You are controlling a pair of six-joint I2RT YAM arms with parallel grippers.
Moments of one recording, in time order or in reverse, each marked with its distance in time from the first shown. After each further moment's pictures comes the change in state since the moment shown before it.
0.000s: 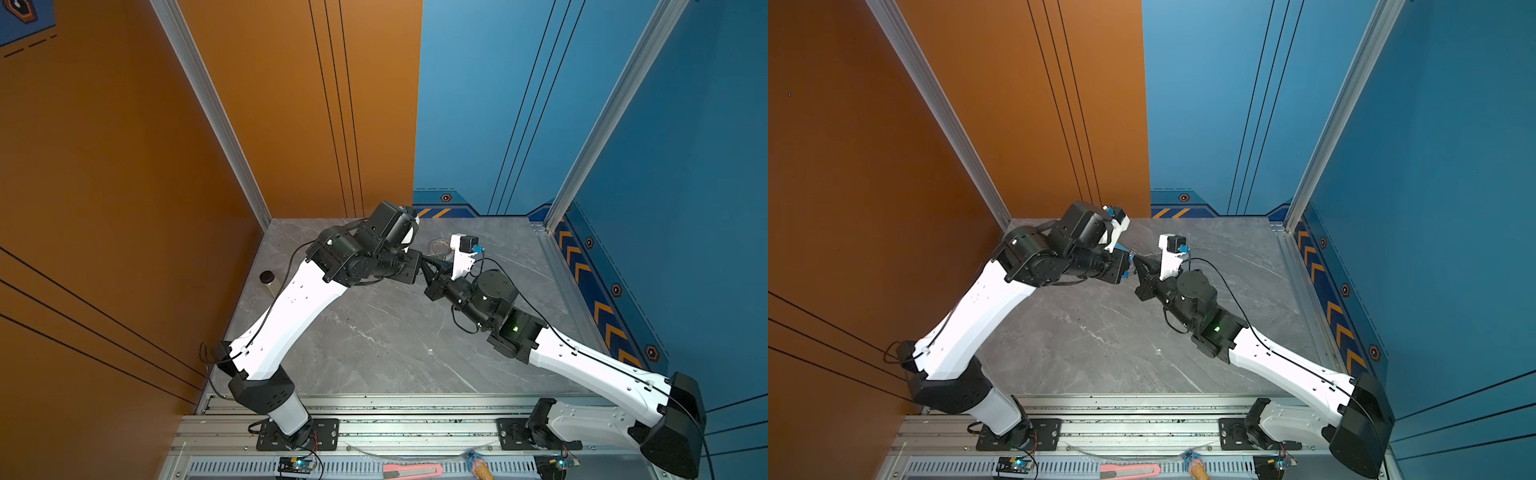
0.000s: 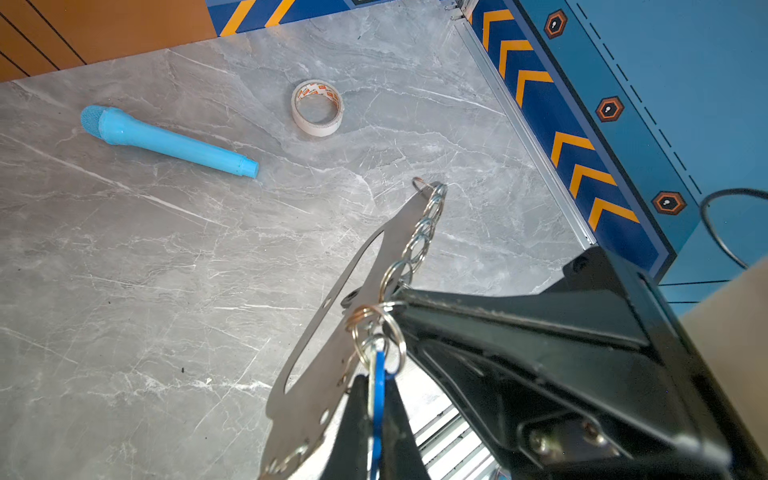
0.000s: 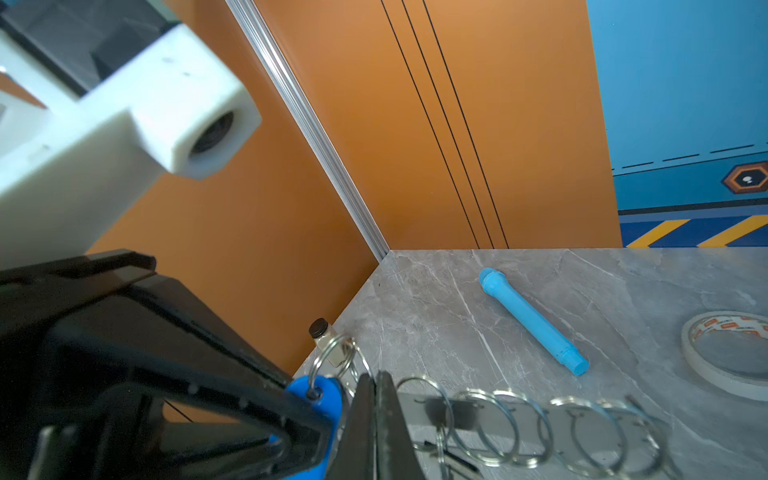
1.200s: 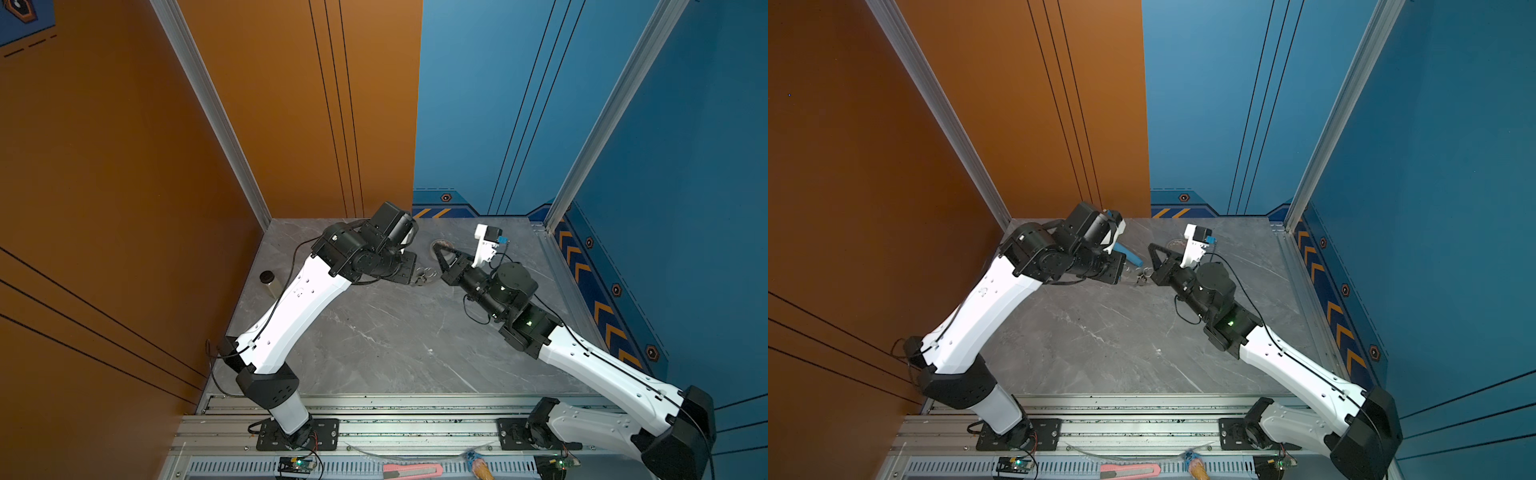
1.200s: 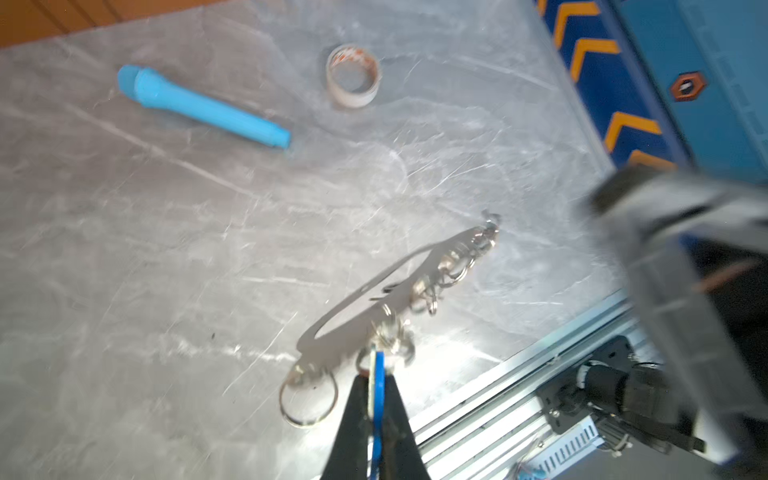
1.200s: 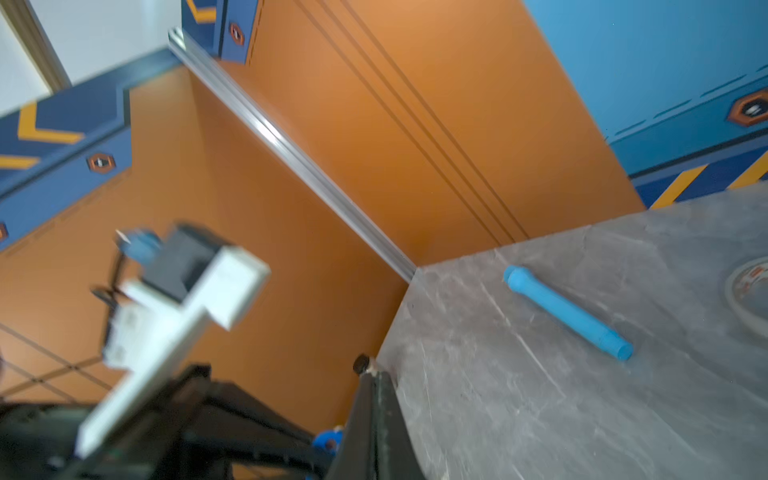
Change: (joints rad) left arm 0.051 0.024 -0.013 -0.114 -0.053 -0.030; right arm -0.148 -0.073 -0.013 0.049 -0.061 0.306
